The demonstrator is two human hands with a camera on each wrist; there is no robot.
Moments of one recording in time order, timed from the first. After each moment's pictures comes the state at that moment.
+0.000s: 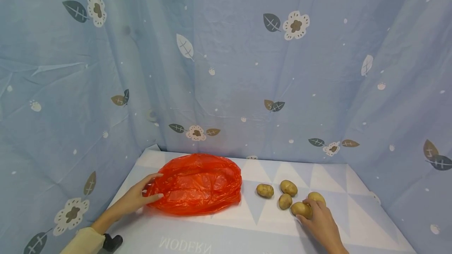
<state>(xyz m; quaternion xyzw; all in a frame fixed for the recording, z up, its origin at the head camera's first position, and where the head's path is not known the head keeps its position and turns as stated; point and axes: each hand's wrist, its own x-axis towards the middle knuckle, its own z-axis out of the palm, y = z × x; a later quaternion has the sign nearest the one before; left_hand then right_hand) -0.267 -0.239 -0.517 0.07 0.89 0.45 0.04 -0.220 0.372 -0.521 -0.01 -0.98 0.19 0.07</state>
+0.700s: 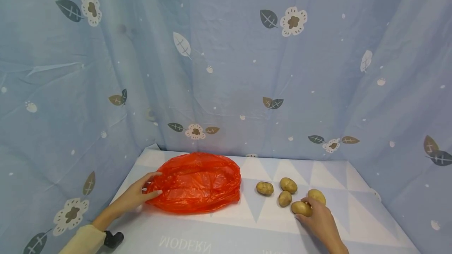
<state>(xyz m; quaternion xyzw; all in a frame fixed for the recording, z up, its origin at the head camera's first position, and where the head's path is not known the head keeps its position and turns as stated) -0.272 -0.241 -0.513 0.08 0.89 0.45 0.04 -0.221 0.370 -0.520 -0.01 -0.97 0.23 0.07</state>
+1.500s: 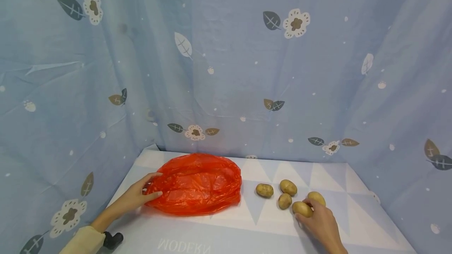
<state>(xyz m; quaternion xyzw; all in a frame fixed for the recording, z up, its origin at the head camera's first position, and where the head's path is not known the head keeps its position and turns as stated) -0.276 -0.238 -0.517 0.08 0.89 0.45 0.03 -0.219 0.367 -0.515 -0.04 -0.97 0.22 0.08</state>
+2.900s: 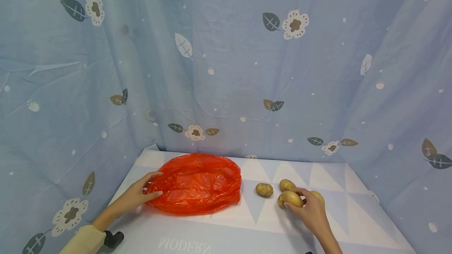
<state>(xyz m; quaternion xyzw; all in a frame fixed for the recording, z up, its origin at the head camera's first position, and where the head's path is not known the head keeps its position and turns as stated) -0.272 -0.241 -0.511 0.10 0.88 0.46 0.03 -0.224 0.338 -0.494 -0.01 -0.95 0.29 0.13</state>
